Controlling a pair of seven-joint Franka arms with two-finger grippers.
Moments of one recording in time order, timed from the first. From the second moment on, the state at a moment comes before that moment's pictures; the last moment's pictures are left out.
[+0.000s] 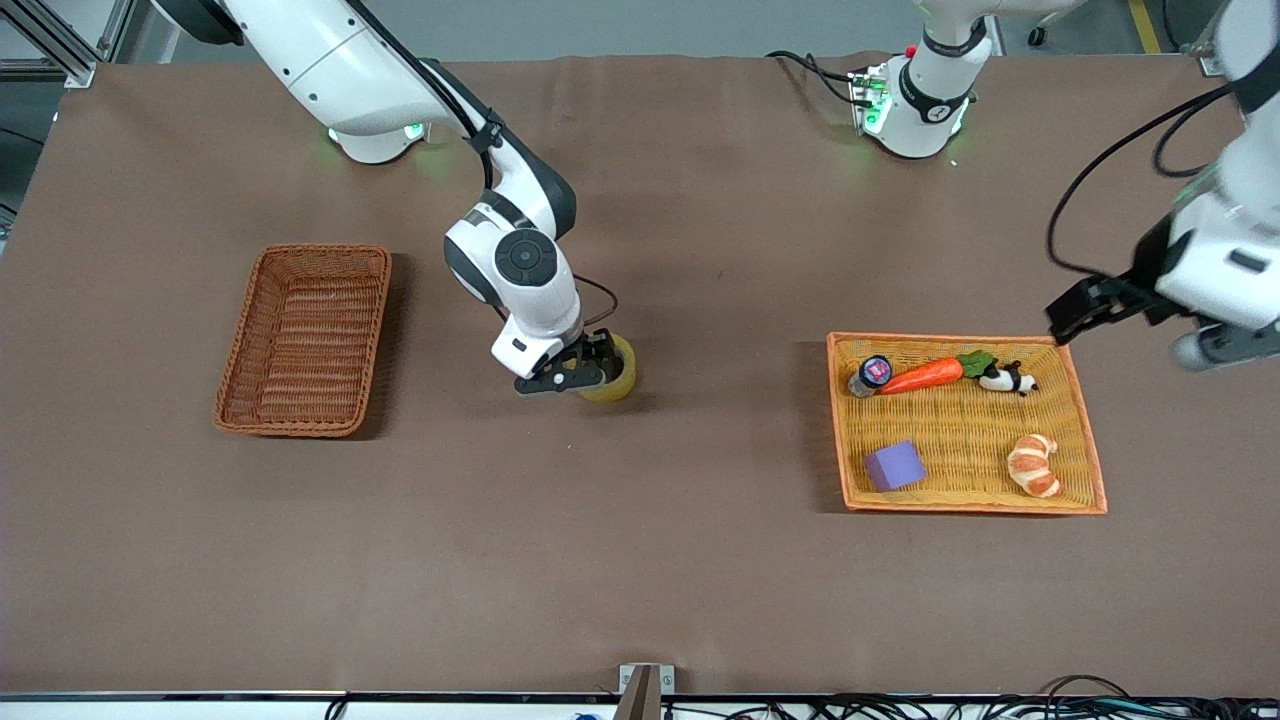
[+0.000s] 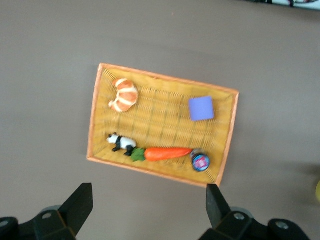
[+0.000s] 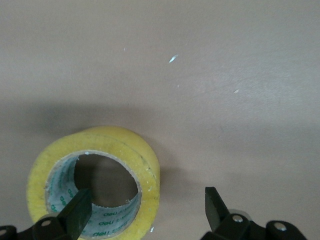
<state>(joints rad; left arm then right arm) -0.01 0.17 -0.13 -1.34 0.08 1.53 -0.29 0.39 0.60 0.31 -1.81 -0.27 2.41 0.71</state>
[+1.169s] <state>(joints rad) 0.06 -0.02 -0.14 -1.52 0.00 1.48 -0.14 0.40 0.68 0.31 -1.81 -0.46 2.46 0.90</state>
